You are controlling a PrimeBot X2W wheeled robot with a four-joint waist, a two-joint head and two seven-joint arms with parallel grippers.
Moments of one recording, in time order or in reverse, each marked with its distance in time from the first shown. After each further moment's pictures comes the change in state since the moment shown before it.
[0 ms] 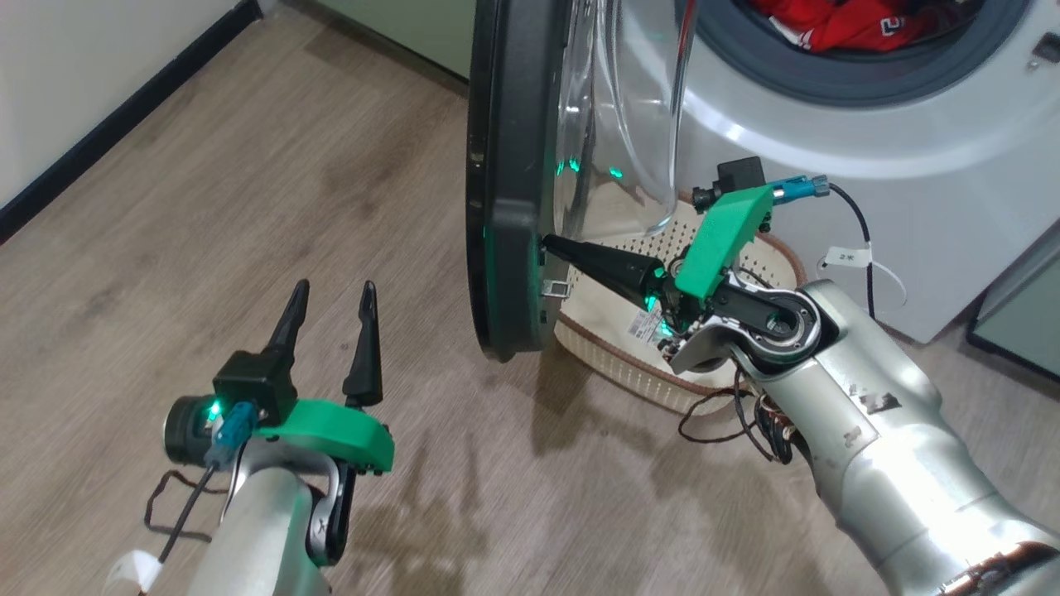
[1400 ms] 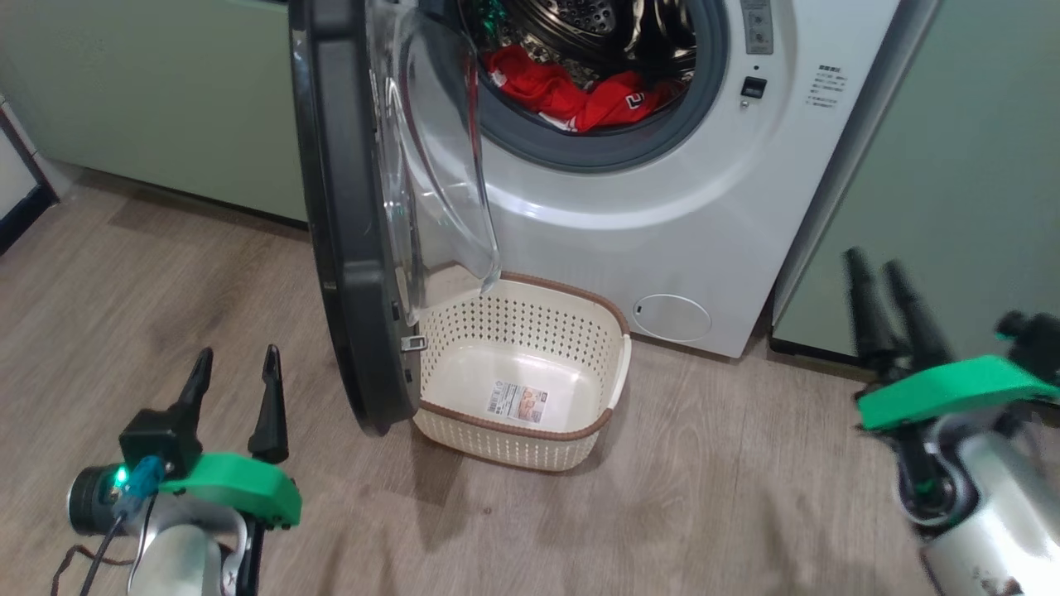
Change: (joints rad) left arm 0.087 0.038 0.237 0.073 0.099 -0.126 0.000; right arm 0.447 -0.228 -0.236 -0.254 -0.638 0.000 -0.863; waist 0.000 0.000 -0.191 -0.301
